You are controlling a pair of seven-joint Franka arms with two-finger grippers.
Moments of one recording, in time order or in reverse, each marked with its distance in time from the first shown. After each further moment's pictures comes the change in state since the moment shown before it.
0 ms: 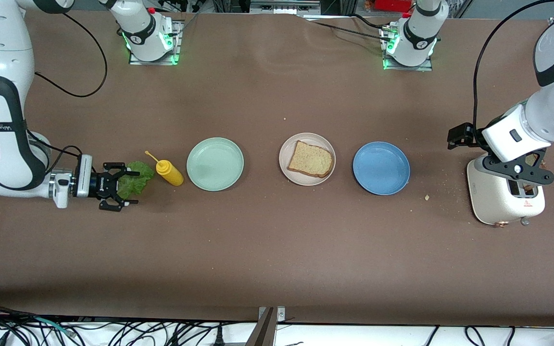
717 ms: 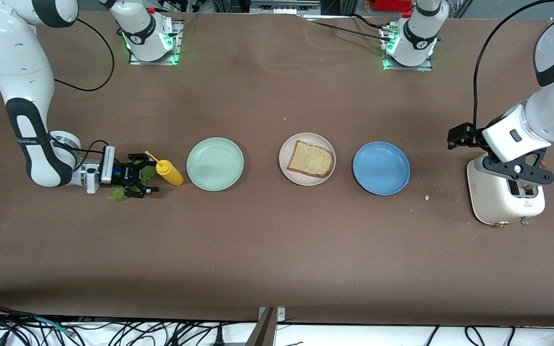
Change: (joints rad) left arm 0.000 0.000 0.000 0.000 0.000 0.000 0.000; right arm 0.019 0.088 0.022 -0.124 0.194 -0.012 -0.190
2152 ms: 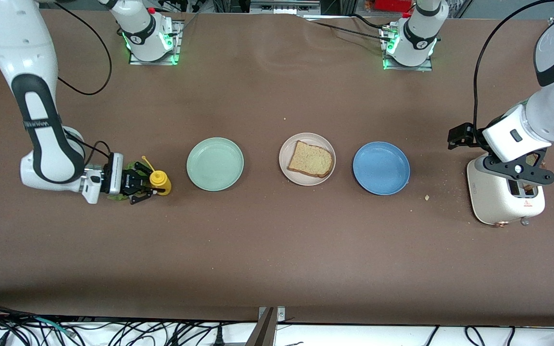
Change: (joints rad) left arm 0.000 0.000 0.001 0.000 0.000 0.000 -0.001; right arm 0.095 -0.217 0.041 0.001 -0.236 0.259 0.419
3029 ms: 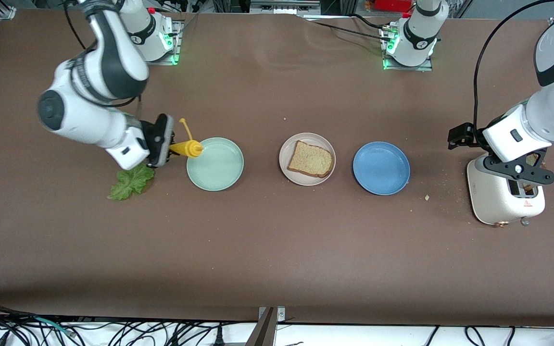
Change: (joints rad) left arm 0.000 0.000 0.000 0.000 0.000 0.000 0.000; right arm 0.436 -0.373 -0.034 -0.075 -0.691 0.042 1.210
